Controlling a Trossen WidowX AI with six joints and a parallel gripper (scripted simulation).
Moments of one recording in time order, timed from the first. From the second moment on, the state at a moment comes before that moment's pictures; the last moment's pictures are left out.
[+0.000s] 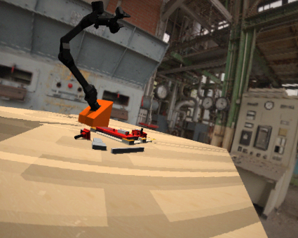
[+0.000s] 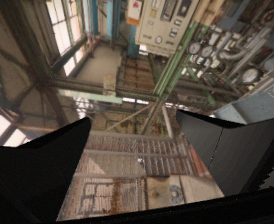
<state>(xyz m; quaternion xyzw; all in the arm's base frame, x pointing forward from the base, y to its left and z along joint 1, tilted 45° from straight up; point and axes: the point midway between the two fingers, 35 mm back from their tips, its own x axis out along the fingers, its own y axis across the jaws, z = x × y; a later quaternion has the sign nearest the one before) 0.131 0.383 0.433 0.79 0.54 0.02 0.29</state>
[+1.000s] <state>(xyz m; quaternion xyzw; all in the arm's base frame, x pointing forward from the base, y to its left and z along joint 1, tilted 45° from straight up) 0.283 0.367 0.198 0.62 0.44 -0.18 0.62</state>
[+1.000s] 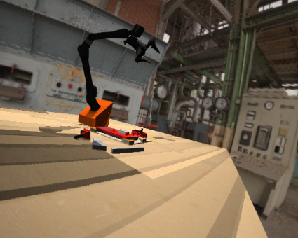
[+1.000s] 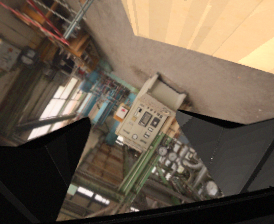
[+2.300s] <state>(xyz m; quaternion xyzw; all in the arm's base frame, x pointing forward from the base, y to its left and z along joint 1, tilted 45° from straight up) 0.298 0.127 -0.096 -0.03 0.55 -0.44 0.70</state>
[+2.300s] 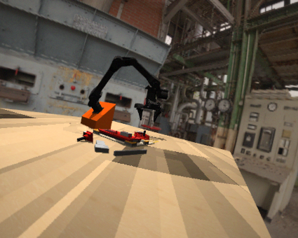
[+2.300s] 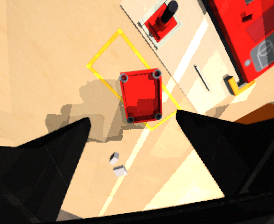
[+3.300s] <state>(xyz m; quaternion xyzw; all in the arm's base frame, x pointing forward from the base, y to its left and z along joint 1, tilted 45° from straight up) 0.286 0.105 -0.112 -0.07 0.57 -0.45 0.69</state>
